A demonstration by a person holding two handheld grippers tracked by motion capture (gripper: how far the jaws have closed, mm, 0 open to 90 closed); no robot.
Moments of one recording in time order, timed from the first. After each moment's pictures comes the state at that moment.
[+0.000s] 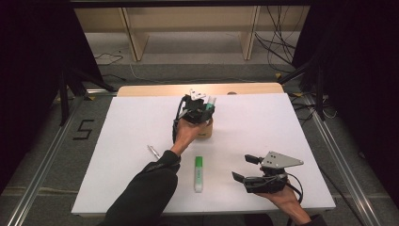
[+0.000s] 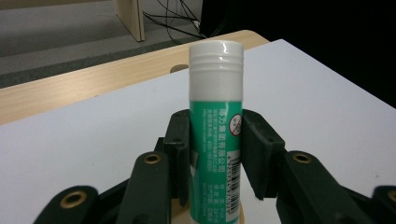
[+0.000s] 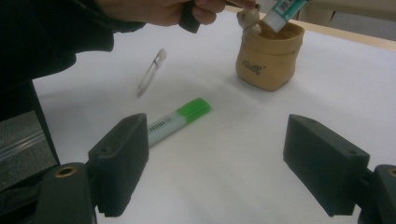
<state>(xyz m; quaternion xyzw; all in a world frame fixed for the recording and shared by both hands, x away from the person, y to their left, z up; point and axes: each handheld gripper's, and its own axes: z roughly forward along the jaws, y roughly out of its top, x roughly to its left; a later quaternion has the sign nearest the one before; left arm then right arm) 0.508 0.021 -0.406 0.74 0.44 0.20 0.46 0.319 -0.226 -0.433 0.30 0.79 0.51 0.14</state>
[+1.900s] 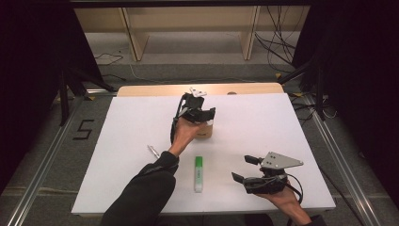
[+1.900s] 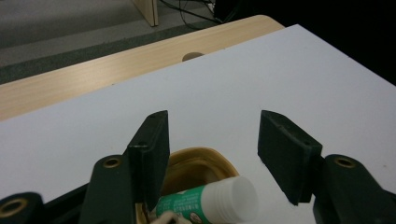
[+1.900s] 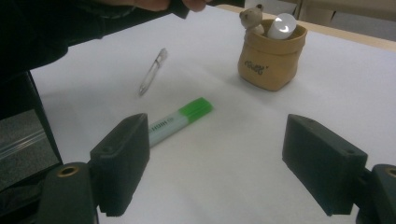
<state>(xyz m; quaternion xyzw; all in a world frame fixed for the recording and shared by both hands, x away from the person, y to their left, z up) 0.496 0.025 -0.383 0.75 0.45 0.20 0.43 0.316 -0.224 -0.431 0.30 0.79 0.51 0.15</state>
